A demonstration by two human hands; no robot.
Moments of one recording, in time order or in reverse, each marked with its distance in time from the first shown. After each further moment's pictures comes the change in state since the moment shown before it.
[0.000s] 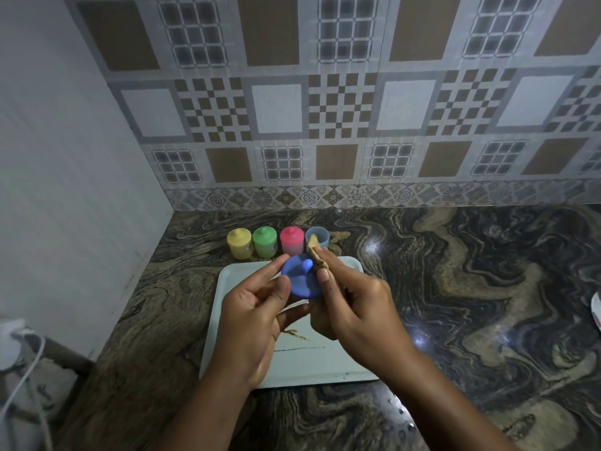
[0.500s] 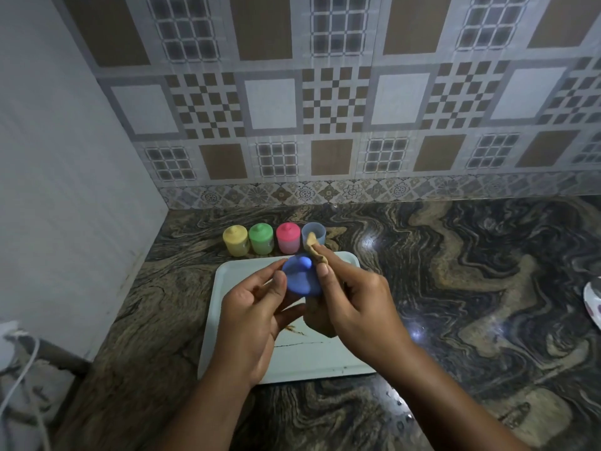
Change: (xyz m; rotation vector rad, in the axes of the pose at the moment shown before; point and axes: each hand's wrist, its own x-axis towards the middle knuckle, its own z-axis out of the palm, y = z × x) left_hand 0.002 -0.006 0.000 0.002 0.050 -0.059; right_hand -0.003 -0.001 0.000 0.013 0.016 0.075
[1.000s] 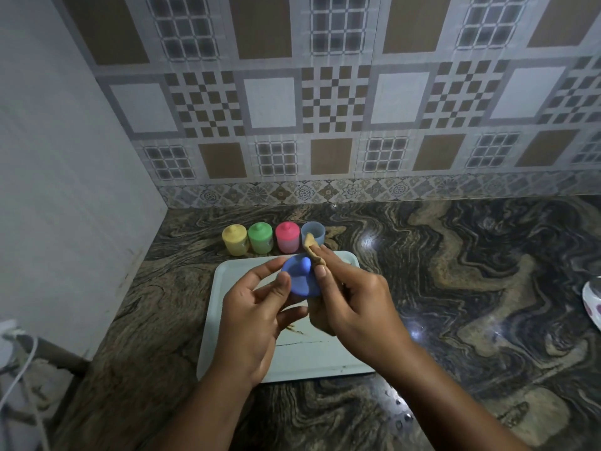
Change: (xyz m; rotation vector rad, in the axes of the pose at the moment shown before) left_hand -0.002 -0.002 0.004 0.023 0.010 0.052; right_hand -0.001 0.002 0.000 -0.009 -0.024 -0.019
